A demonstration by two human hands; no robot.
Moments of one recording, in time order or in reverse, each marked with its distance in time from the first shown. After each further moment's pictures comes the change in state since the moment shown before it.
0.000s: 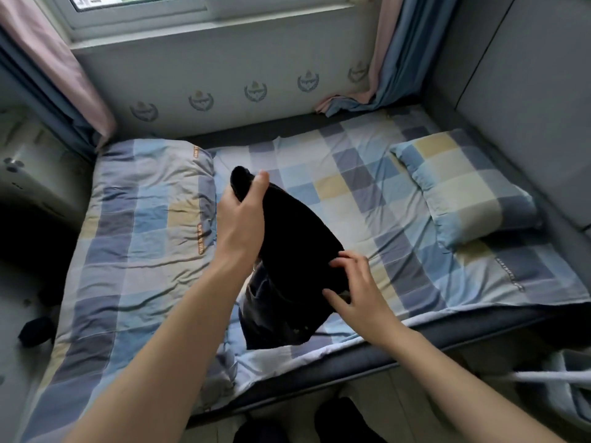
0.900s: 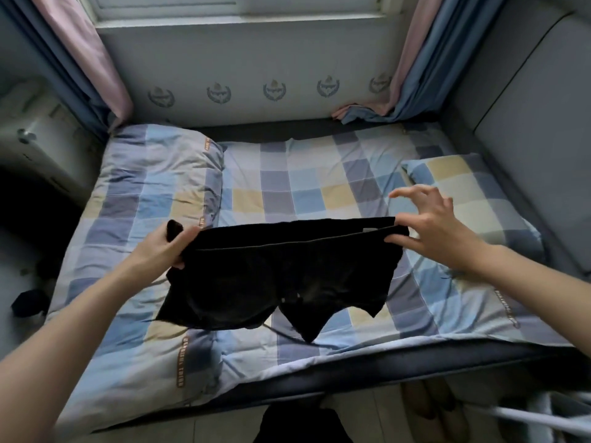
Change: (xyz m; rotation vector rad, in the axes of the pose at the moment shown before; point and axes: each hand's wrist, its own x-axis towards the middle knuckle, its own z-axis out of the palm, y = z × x) left_hand 0.070 -0.072 -0.142 0.468 -0.222 -0.047; right_hand 0.121 0.016 -0.167 -0.804 -0.090 -0.477
